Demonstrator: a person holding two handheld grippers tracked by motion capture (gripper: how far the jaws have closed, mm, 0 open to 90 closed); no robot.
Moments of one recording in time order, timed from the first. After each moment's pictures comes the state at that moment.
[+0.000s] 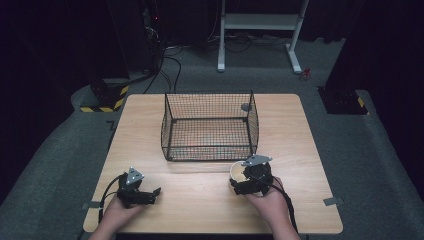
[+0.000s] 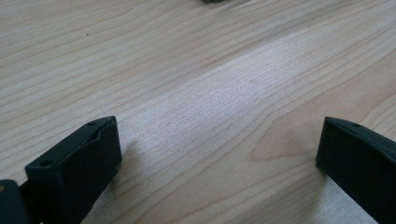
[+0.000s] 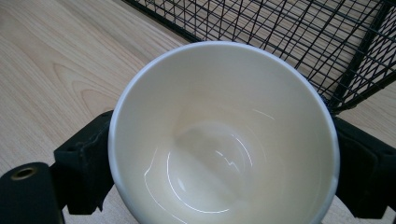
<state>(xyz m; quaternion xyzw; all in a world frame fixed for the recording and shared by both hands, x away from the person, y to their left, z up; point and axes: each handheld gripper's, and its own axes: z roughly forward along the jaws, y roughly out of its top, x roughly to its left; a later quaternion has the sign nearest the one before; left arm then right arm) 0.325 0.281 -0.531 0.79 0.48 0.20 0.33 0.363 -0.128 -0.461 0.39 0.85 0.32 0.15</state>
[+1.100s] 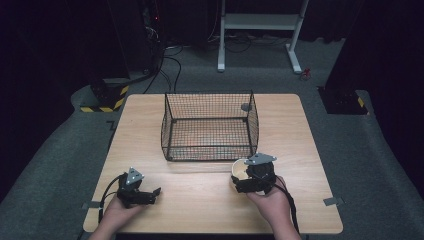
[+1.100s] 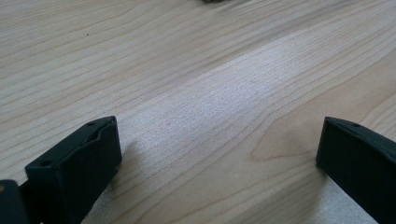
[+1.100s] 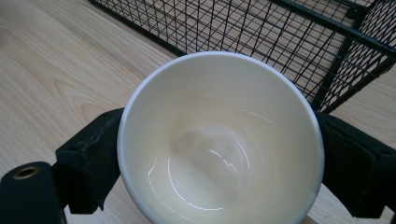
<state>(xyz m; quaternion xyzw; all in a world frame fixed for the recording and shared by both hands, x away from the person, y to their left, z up) 0.325 0.281 -0.531 0.79 0.48 0.20 0.33 0.359 -0.132 -0.447 0.39 0.84 0.33 0.17</state>
